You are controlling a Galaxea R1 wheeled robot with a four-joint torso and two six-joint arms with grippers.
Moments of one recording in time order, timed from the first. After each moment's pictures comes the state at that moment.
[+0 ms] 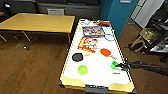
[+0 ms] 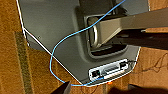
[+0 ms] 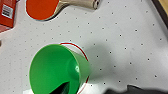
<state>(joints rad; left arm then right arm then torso) 1.43 2.98 -2.67 0.09 -0.13 0.00 -0.27 2.50 -2.16 0.16 -0.46 0.43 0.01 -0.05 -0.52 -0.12</state>
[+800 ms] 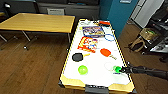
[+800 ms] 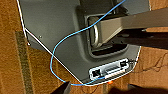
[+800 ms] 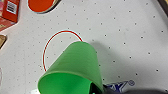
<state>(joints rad) 1.43 2.98 -2.67 0.09 -0.13 0.00 -0.34 2.41 -2.02 0.18 -0.37 0.43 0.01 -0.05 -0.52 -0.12</state>
